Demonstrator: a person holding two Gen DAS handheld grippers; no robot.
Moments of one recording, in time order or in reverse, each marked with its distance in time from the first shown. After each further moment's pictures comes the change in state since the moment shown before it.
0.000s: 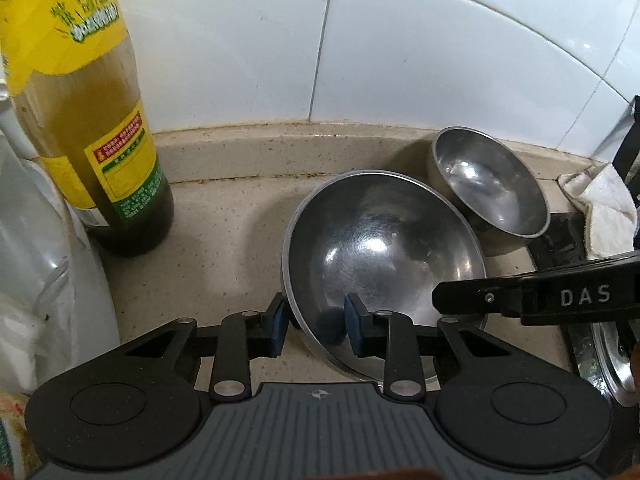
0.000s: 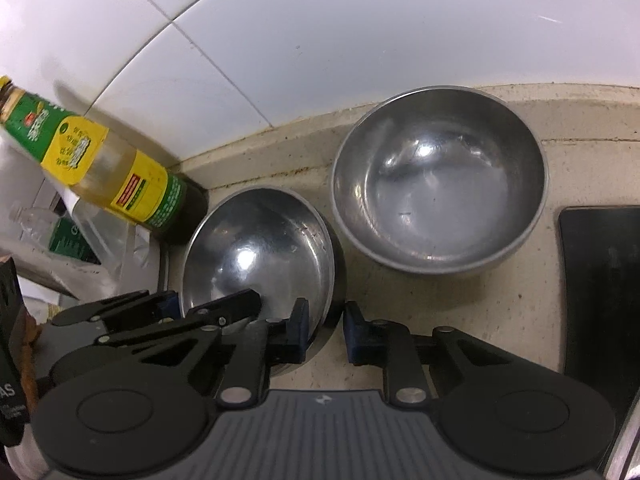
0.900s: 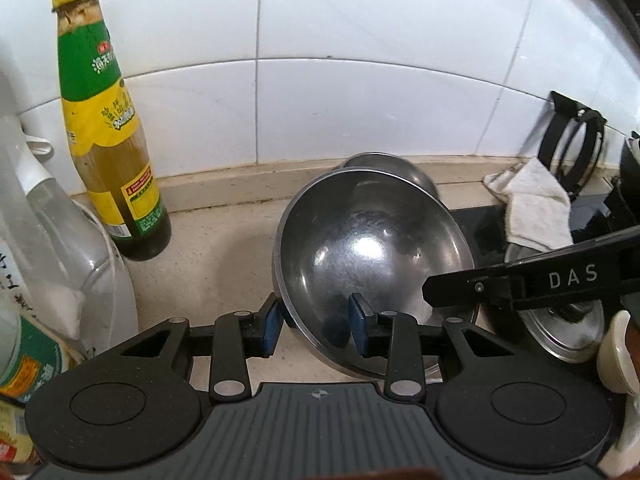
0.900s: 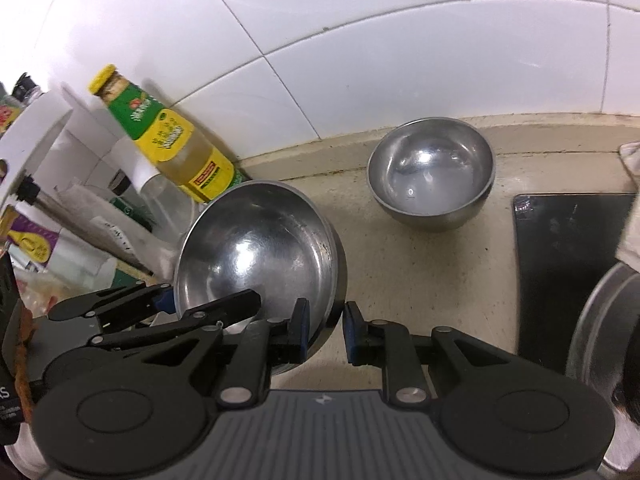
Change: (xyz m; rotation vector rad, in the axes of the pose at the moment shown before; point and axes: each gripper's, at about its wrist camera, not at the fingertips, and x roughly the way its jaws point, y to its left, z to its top) left arm -0.097 -0.042 -0.035 0.089 -0.121 -0.030; right arm -0.098 0.027 -0.057 -0.059 -0.099 0.013
